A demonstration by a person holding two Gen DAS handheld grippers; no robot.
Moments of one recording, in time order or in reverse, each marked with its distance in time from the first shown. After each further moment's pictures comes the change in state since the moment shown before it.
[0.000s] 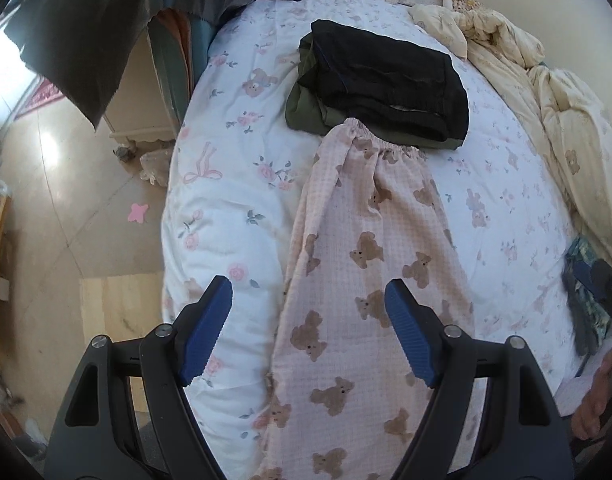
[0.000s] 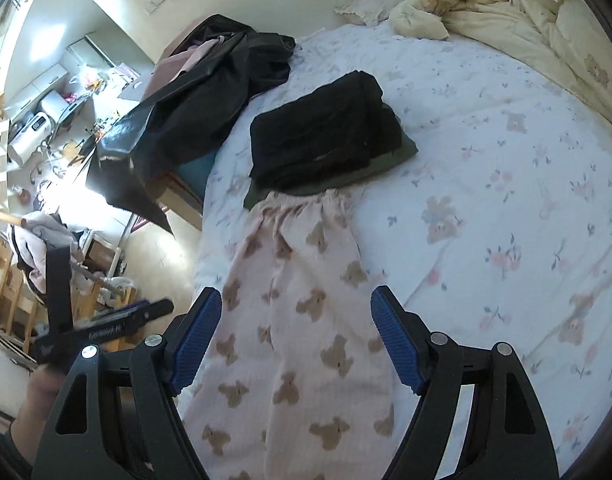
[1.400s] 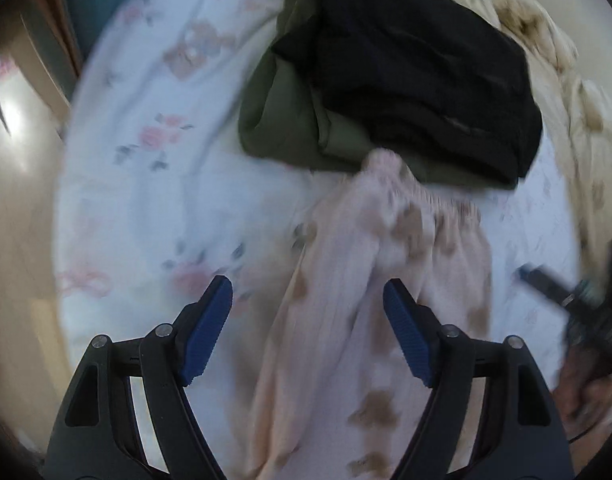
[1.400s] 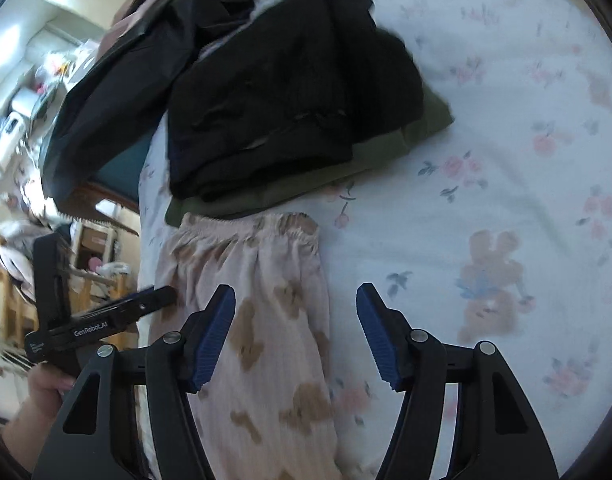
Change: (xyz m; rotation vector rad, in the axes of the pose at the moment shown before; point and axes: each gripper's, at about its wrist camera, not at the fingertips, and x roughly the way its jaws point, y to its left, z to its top) left arm 0.170 0.001 0.116 -0.078 0.187 -0.123; right arm 0.200 -0.089 0.085 0.123 0.257 0.069
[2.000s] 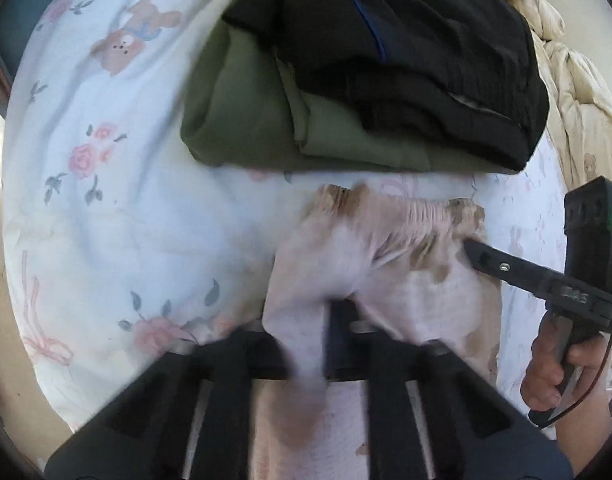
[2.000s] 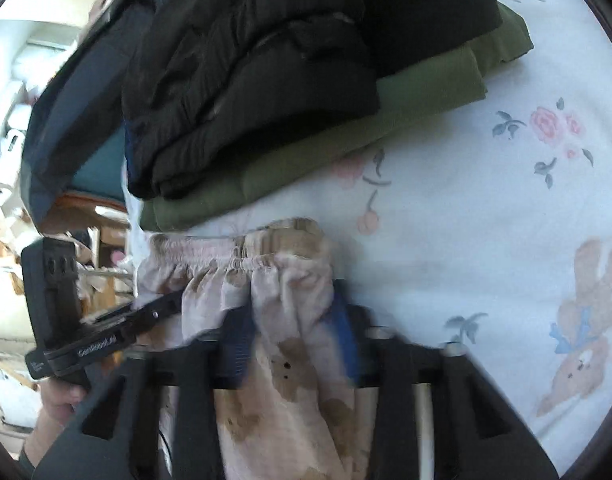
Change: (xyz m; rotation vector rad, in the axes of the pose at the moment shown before) left arm 0.035 -0.011 0.010 0.116 0.087 -0.040; right arm 0.068 -0.007 0.017 0.045 0.144 0.037
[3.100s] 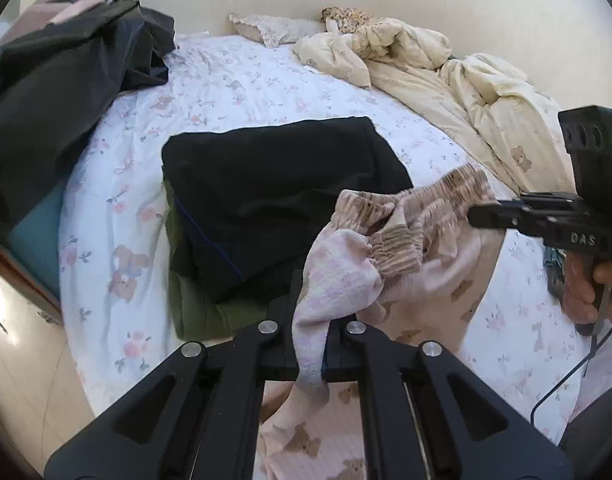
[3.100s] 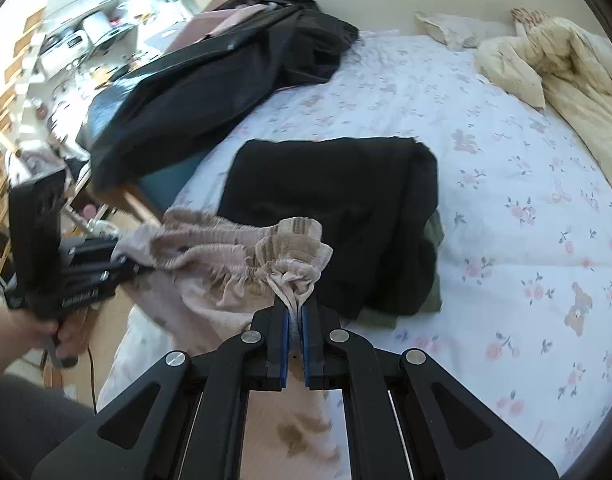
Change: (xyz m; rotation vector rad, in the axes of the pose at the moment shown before) left arm -0.121 -0.081 0.005 0.387 -0.422 -0.003; right arm -0.155 0.084 0.008 -0.519 -0.267 -0.145
